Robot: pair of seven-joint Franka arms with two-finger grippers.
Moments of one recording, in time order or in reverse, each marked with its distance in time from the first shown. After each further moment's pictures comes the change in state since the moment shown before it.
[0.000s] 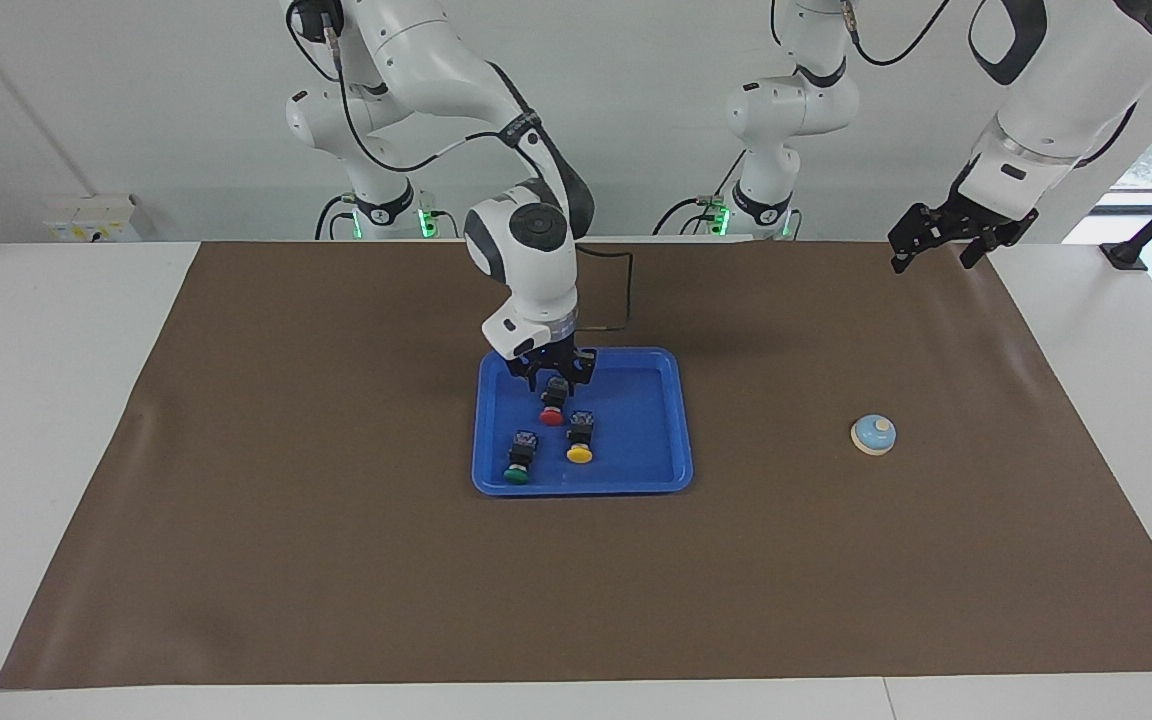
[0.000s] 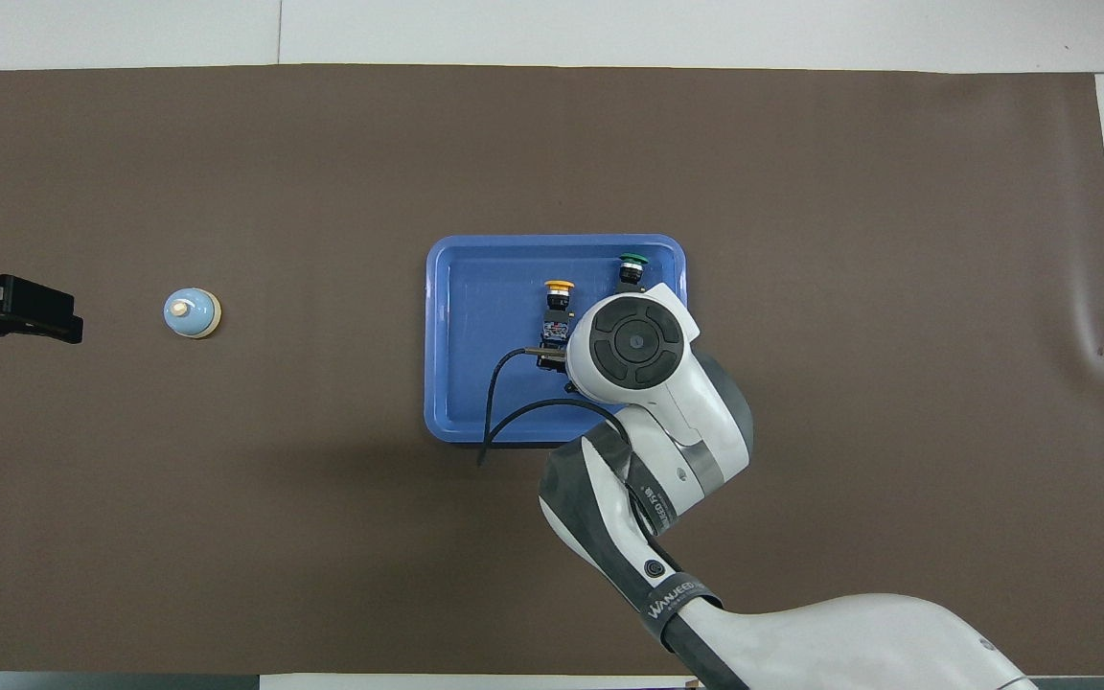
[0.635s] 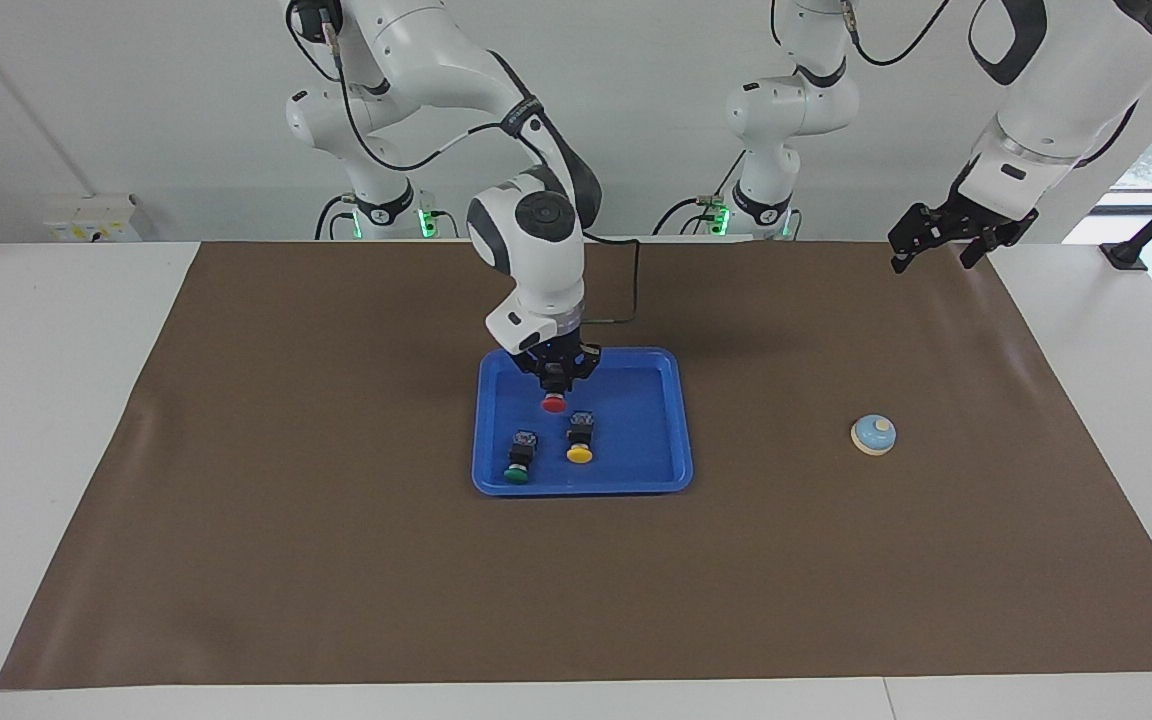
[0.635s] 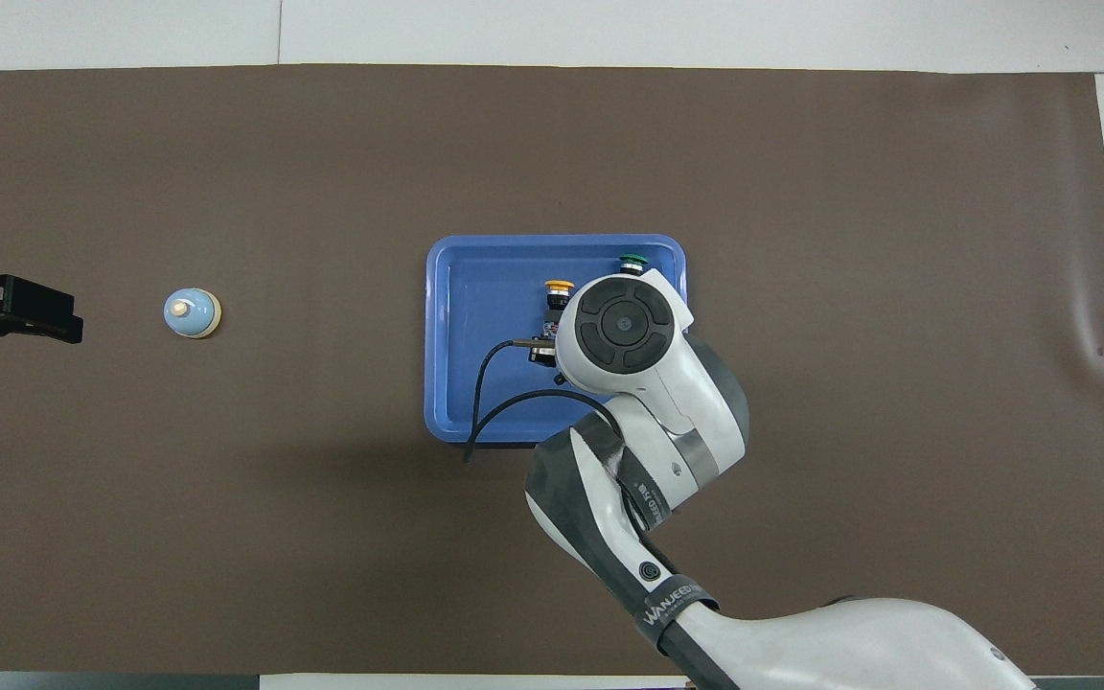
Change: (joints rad) left arm 0.000 0.000 0.000 0.000 0.000 0.000 0.000; right arm 0.007 0.002 0.008 0.062 0.000 -0.073 -0.001
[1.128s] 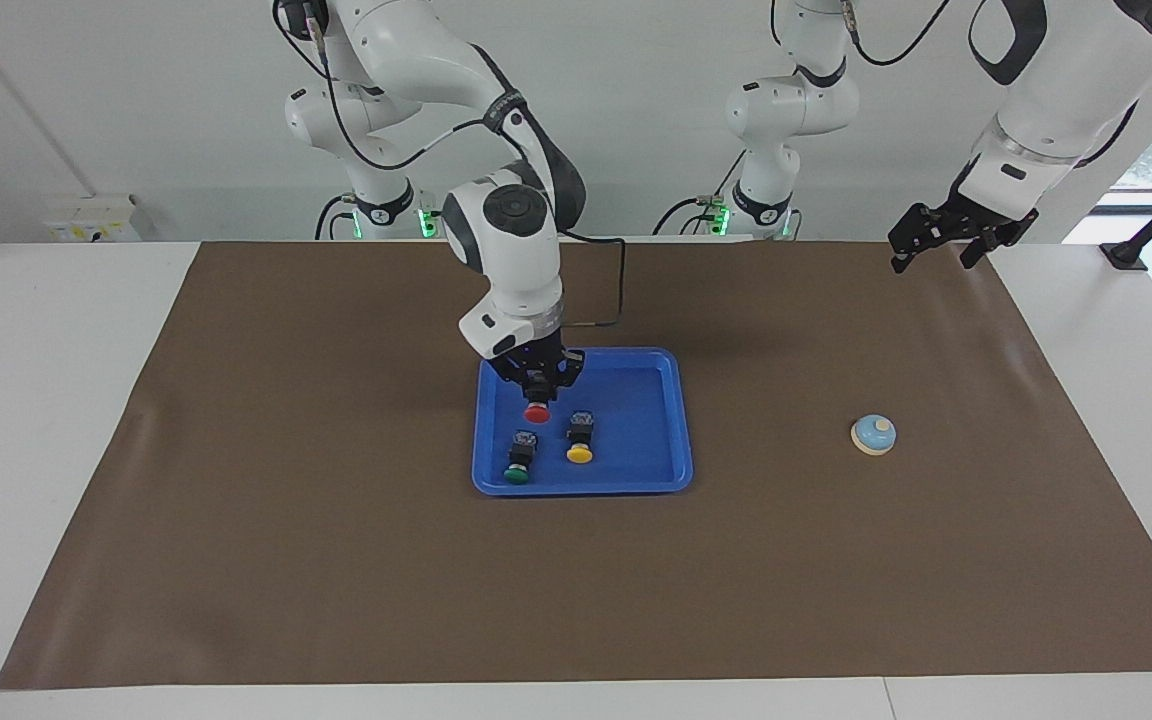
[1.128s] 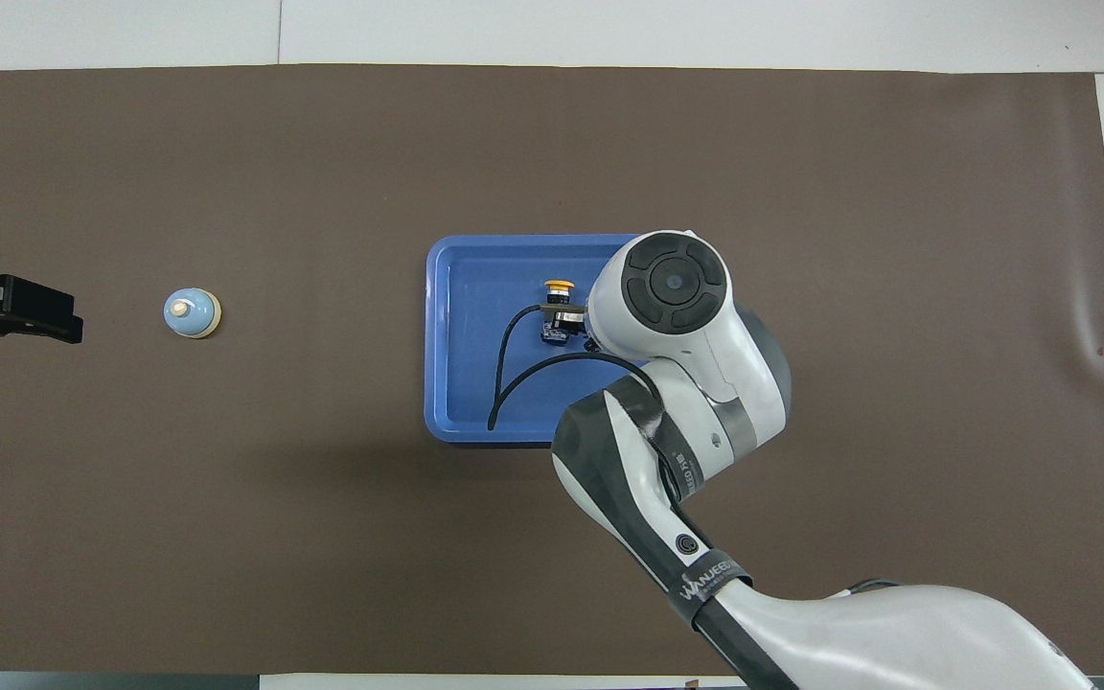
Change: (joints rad) left arm 0.000 0.000 0.000 0.000 0.000 0.000 0.000; right arm -0.058 -0.008 0.000 0.058 0.000 -0.044 -0.059
